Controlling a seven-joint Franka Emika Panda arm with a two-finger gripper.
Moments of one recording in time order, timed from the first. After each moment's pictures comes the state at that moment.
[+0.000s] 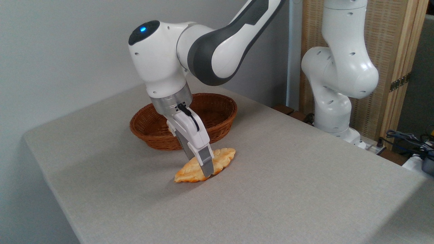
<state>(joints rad) -0.20 0.00 0.06 -2.07 -0.02 1.91 0.78</state>
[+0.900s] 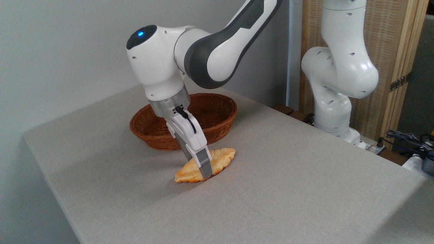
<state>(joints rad) -0.20 0.01 0.05 -2.07 -0.01 1.92 0.79</state>
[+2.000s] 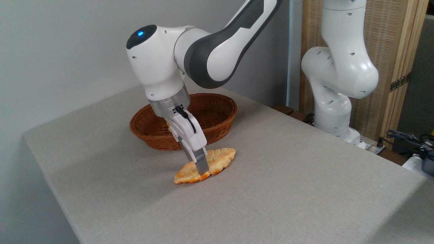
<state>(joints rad) -0.20 0.01 0.05 -2.07 -0.01 1.92 0.79</state>
